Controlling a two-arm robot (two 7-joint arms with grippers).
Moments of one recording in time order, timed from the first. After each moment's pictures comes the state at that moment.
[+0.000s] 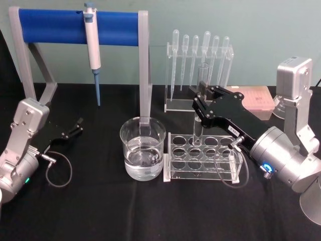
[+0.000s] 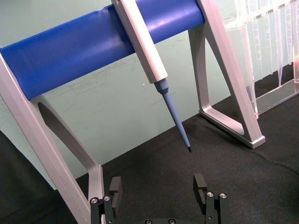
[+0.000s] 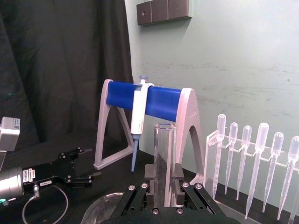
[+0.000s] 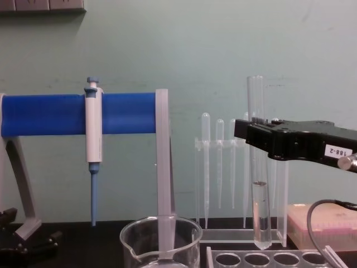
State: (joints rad) left arm -0.20 0.60 0.45 -1.41 -0.25 -0.12 0.03; right arm 0.10 0.39 -0.31 -1.83 0.39 0.11 0.30
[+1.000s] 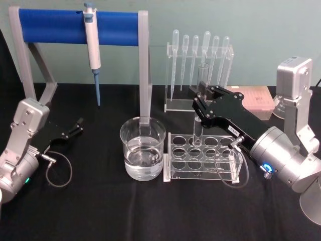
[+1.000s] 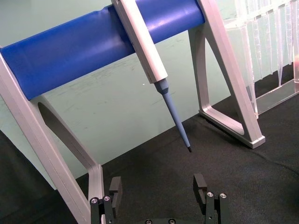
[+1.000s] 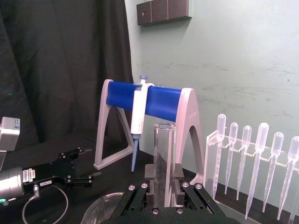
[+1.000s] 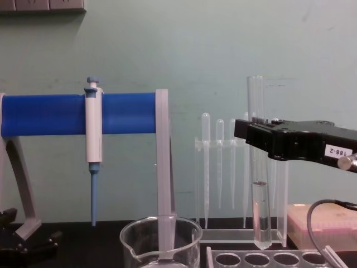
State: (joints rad) left arm -0.20 0.60 0.45 -1.41 -0.25 -0.12 0.03; right arm 0.10 0.39 -0.31 -1.83 0.39 0.11 0.30
